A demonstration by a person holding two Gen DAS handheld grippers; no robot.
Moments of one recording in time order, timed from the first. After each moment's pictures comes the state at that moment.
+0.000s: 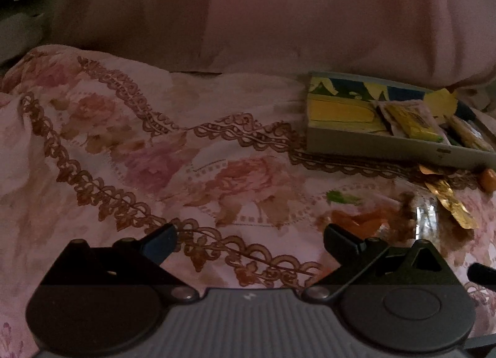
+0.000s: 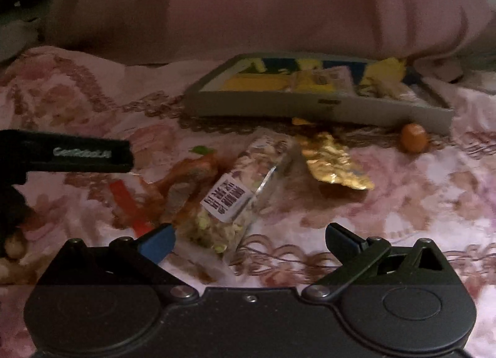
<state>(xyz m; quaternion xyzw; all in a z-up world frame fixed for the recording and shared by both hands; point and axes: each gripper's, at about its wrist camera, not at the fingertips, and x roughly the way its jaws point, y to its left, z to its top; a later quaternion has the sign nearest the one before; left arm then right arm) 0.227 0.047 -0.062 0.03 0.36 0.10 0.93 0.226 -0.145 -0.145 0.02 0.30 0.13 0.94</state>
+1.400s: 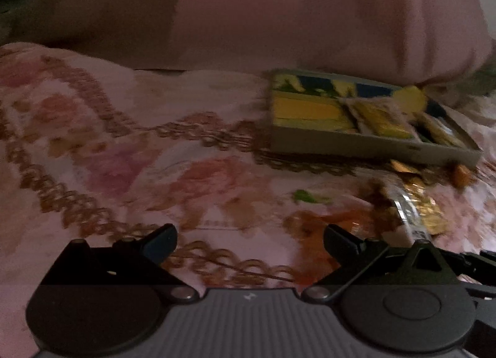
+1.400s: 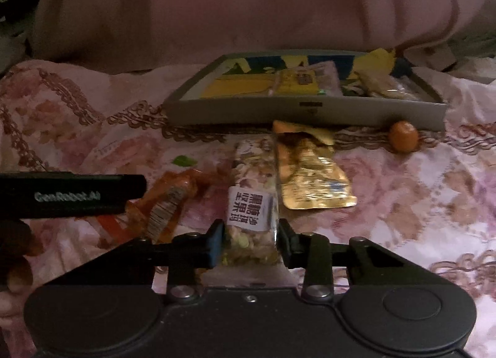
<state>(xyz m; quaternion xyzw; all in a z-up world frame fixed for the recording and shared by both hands) 0.236 0.039 -0.069 0.02 0.36 0.01 0.93 0.243 -0.162 -0.139 0.05 0.32 0.13 0.94</state>
